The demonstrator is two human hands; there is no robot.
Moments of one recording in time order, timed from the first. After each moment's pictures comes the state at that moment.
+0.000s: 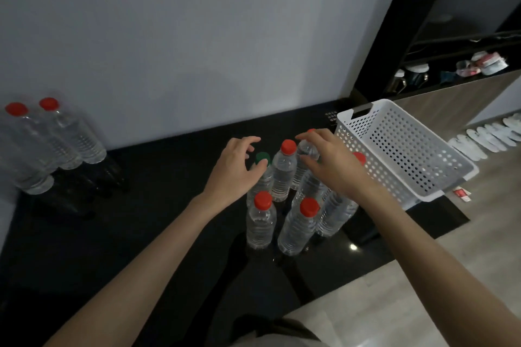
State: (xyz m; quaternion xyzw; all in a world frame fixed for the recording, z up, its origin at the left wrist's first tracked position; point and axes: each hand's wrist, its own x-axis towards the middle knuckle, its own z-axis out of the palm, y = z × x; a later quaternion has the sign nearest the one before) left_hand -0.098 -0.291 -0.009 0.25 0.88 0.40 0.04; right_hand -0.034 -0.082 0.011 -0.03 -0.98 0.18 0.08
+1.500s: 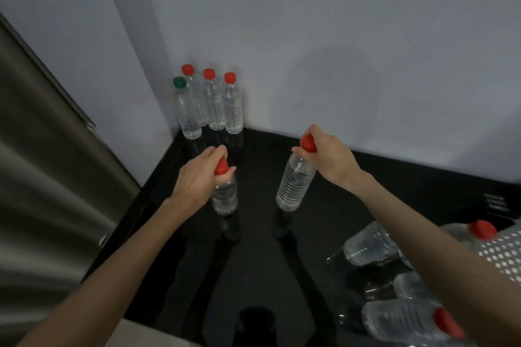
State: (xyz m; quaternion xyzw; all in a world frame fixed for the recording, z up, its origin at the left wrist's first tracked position) left_hand -0.106 -0.548 -0.028 -0.02 0.97 0.23 -0.07; right_hand -0.201 -0.294 0.010 0.22 -0.94 0.27 -0.03
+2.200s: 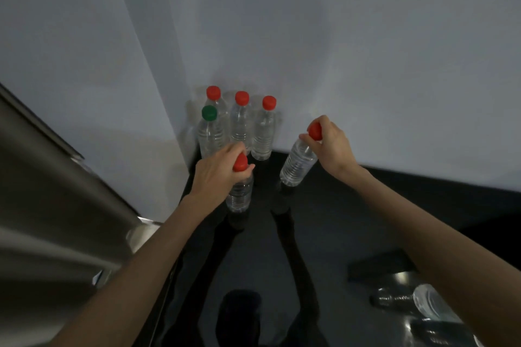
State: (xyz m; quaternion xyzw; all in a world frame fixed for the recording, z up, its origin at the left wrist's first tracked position) left_hand -0.244 -0.690 -0.059 0.09 0.95 0.28 -0.09; right_hand -0.327 -0.453 -0.029 0.12 -0.94 0.33 0.03
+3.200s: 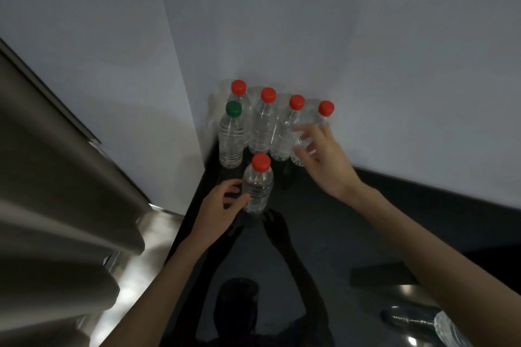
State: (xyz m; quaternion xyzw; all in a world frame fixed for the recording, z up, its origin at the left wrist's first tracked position) left_hand -0.202 -0.710 -0.143 -0.14 0.80 0.58 0.01; right_hand -0.304 -0.503 -0.027 0.26 -0.90 0.36 -0.01
